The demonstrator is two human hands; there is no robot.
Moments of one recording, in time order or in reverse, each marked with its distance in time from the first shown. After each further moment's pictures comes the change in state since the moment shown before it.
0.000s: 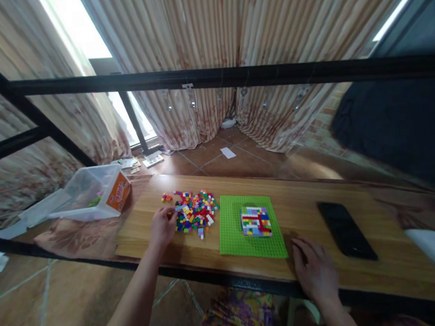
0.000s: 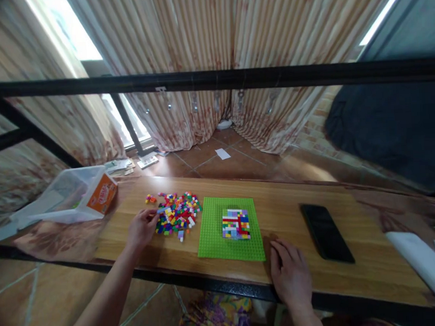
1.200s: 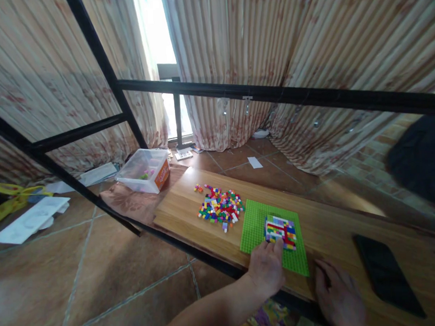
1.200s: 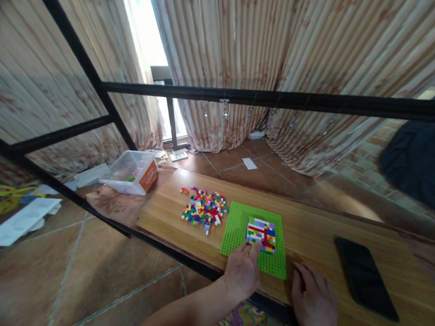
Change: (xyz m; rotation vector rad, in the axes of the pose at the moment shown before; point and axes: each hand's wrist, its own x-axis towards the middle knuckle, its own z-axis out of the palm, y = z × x) left_hand -0.155 0.162 0.082 -0.073 -0.419 0.498; right_hand 0.000 0.015 0.003 -0.006 -0.054 -0.085
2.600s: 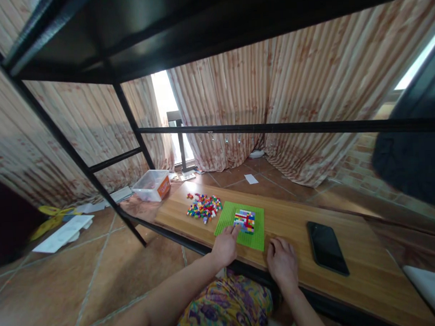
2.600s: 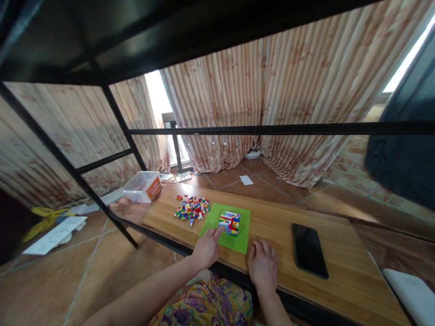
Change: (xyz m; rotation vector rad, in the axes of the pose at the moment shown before) left_hand -0.025 0.018 -0.020 0.310 0.036 -0.107; right_hand 0.011 -0.014 0.004 0.231 0.028 0.035
